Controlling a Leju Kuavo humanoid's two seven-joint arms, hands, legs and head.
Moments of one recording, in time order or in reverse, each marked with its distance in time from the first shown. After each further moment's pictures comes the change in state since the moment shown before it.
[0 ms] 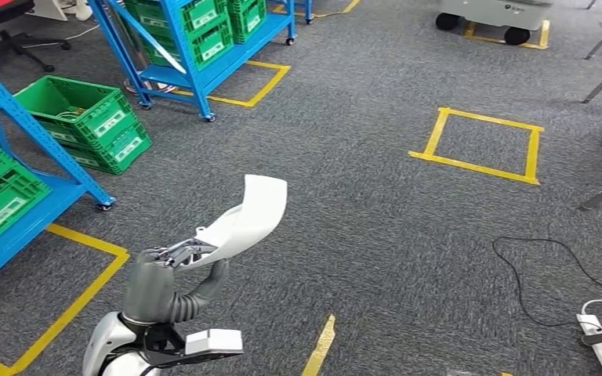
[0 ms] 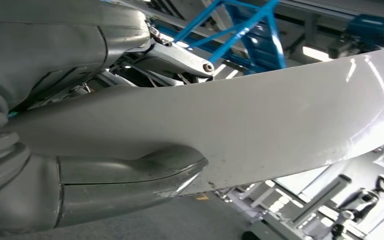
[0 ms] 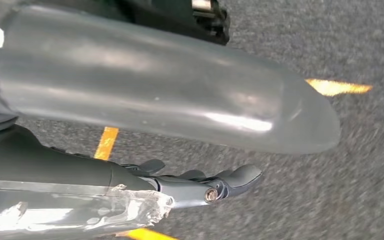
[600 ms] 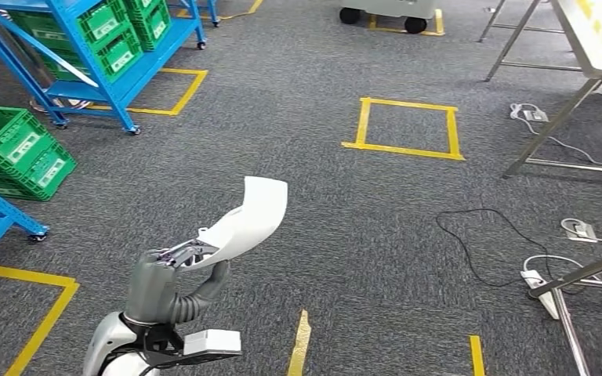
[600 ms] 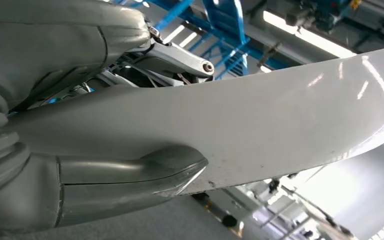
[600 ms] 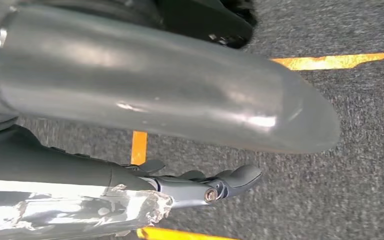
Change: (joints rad) left arm 0.015 0.004 0.001 0.001 0.016 -0.012 -0.001; right arm 0.003 -0.001 -0.008 -0.002 0.030 -0.021 0.021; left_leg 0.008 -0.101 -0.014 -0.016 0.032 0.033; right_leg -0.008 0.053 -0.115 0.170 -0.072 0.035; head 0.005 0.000
